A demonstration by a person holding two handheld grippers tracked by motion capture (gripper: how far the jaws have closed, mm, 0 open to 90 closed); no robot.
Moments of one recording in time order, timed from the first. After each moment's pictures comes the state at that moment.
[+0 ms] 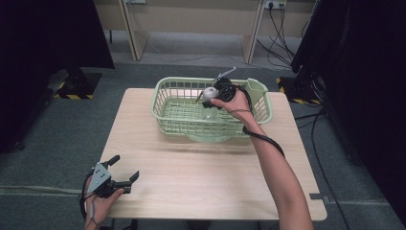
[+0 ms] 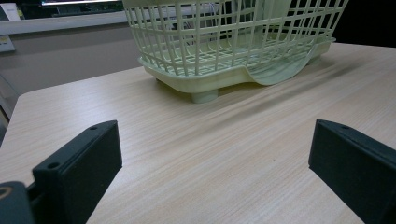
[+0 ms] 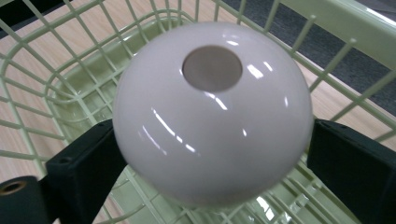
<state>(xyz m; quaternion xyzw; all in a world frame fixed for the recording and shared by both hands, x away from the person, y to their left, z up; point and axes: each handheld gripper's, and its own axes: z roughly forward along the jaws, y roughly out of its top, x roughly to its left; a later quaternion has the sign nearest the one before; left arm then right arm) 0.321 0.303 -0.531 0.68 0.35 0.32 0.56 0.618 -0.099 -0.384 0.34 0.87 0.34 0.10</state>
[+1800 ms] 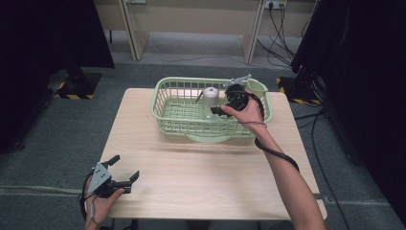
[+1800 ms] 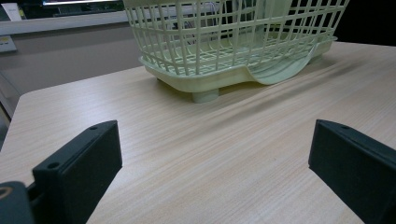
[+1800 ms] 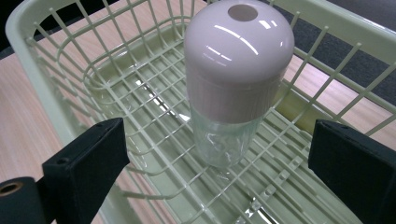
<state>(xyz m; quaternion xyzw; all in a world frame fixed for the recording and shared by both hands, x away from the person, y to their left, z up) 0.321 0.303 -0.531 0.68 0.35 0.32 0.55 0.563 -0.130 -0.367 0.34 0.86 0.37 0.12</state>
